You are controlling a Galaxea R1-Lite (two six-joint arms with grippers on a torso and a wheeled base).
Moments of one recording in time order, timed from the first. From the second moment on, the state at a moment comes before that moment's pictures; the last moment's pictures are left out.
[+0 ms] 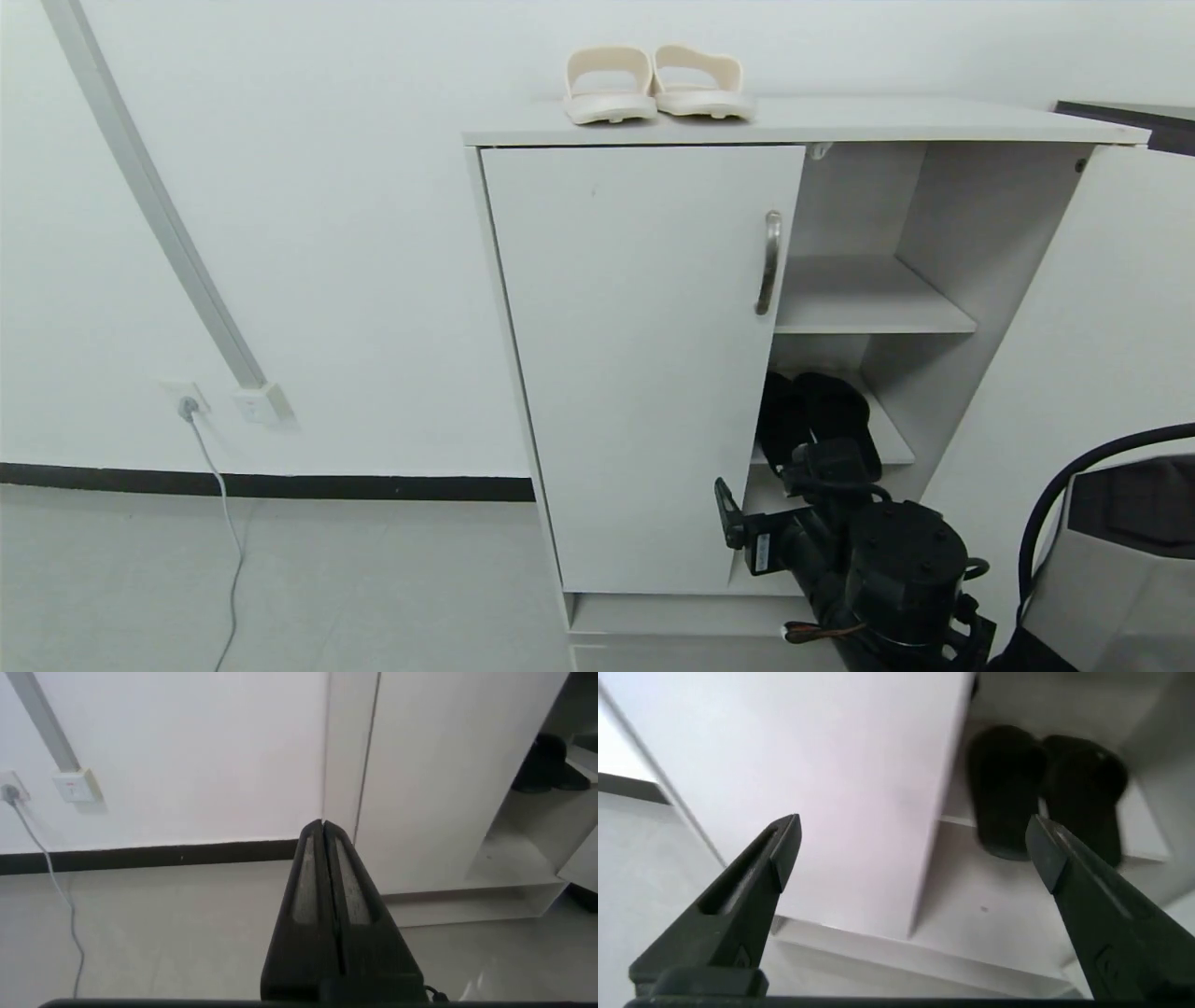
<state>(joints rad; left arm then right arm) 0.00 0.00 0.00 0.00 -0.05 0.01 0.83 2.09 -0.45 -1.57 -0.64 0.04</state>
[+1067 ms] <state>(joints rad) 0.00 0.00 0.00 0.00 -0.05 0.01 0.84 2.09 -0.44 -1.57 -0.63 0.04</state>
